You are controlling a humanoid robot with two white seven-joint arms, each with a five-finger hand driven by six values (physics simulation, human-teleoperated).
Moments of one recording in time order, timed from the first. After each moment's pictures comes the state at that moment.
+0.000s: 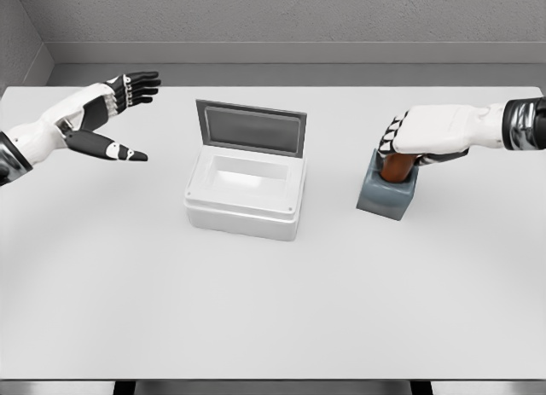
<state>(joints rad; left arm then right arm) -0.50 0.72 -0.42 -1.34 0.59 -0.17 -0.61 -0.97 -0.92 0.95 -1.50 0.36 -0.61 0.61</state>
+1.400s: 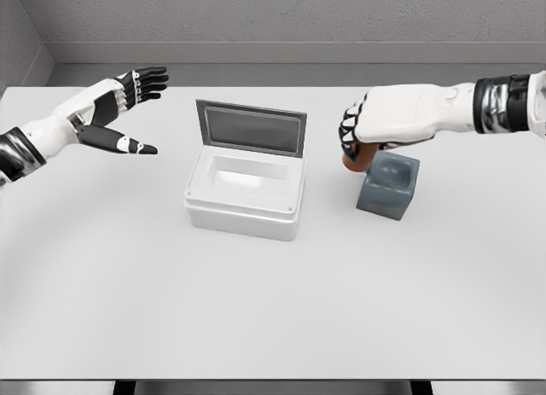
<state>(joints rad) -0.55 0.67 -0.45 -1.27 0.58 -0.17 -0.61 -1.05 -0.85 0.95 -1.60 0.35 -0.61 0.61</state>
